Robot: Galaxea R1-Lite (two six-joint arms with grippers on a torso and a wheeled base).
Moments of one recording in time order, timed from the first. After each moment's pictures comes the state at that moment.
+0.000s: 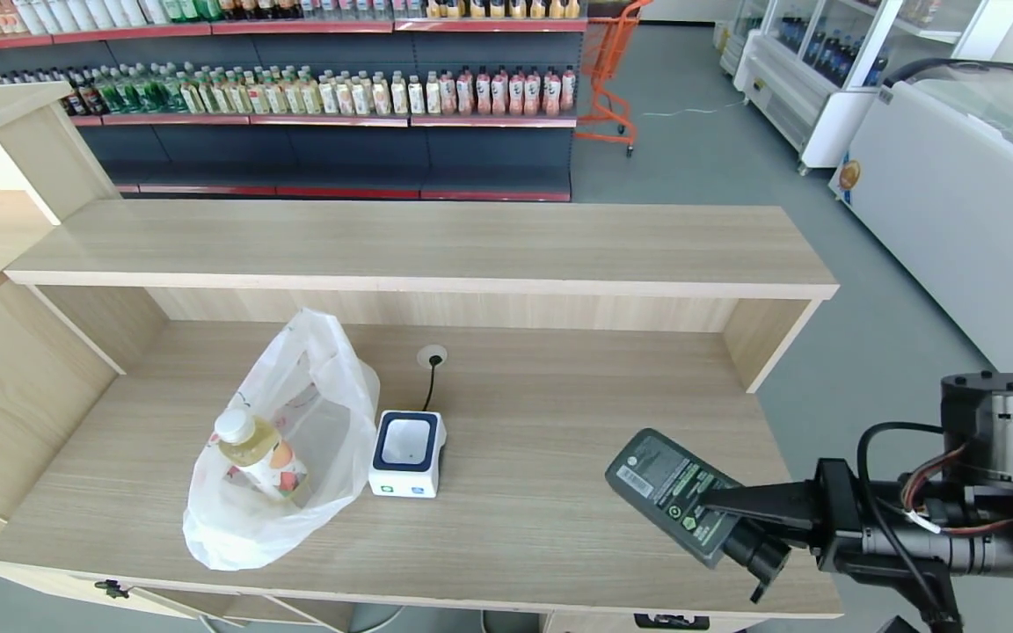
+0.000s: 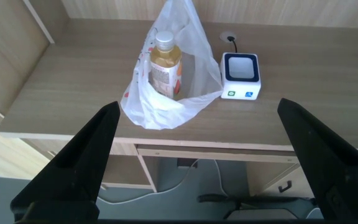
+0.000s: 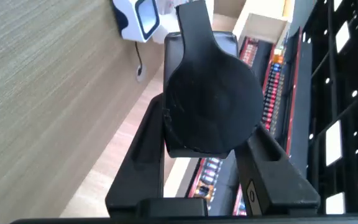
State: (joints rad) left arm 0.00 0.00 0.00 0.00 -0.02 0.00; right arm 0.26 1.58 -0.37 -0.75 0.89 -2.43
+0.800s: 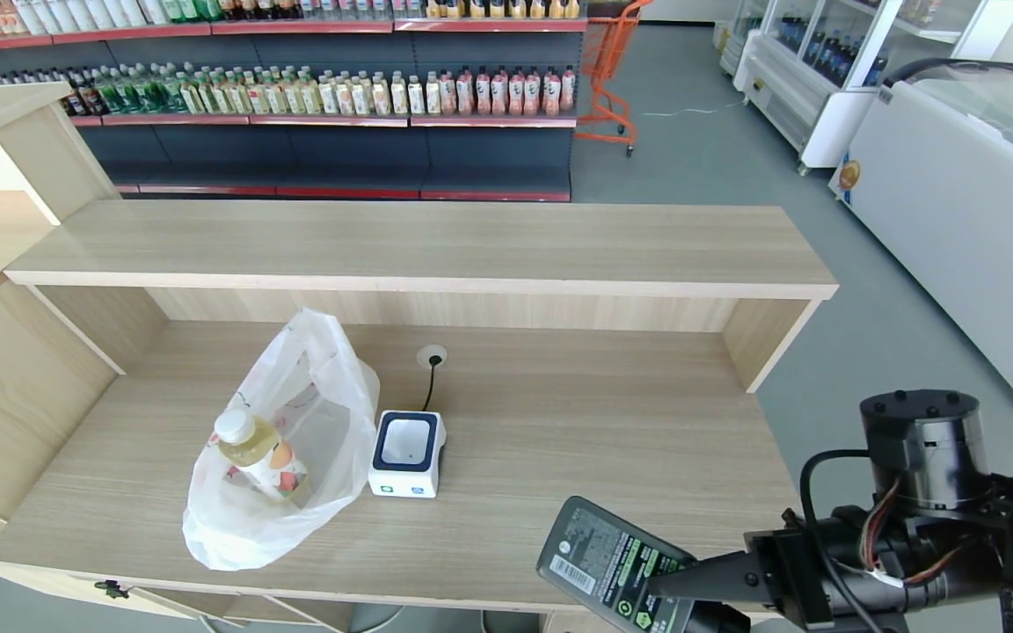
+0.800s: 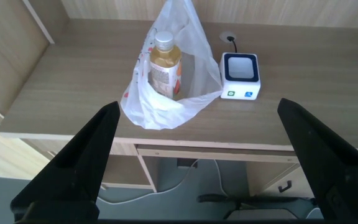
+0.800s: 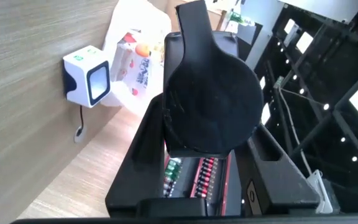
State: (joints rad) left arm 0.00 0.00 0.00 0.00 -0.02 0.00; right arm 0.46 1.63 -0.39 -0.74 0.96 -2.64
